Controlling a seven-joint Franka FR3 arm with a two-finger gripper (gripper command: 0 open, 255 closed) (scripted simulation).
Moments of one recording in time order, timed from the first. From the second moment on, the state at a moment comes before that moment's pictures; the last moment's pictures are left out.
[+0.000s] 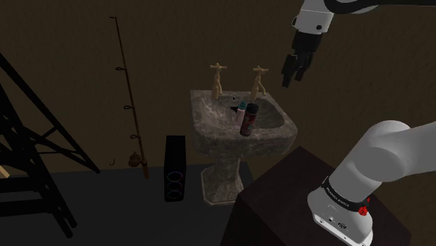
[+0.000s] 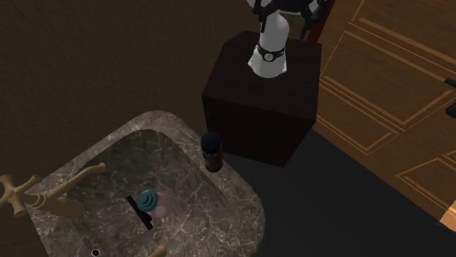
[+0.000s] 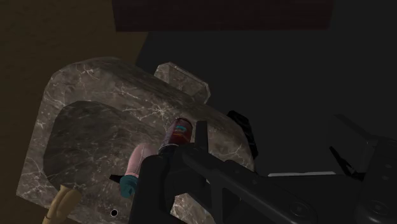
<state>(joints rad) 0.01 -0.75 0.07 -2.41 0.02 1.62 0.01</state>
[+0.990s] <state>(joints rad) -0.06 -0.33 -0.05 -2.36 0.04 1.97 -0.06</state>
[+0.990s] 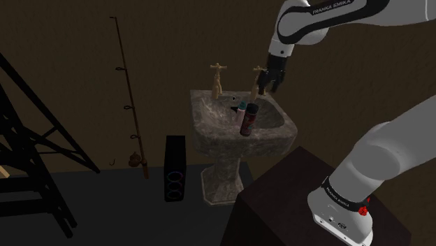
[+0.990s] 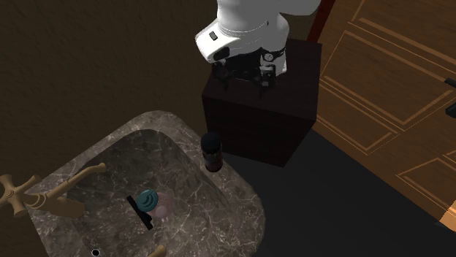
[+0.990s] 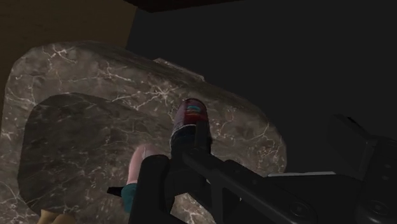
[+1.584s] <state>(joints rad) -0.09 0.00 -0.12 -2.21 0.13 2.12 -0.14</state>
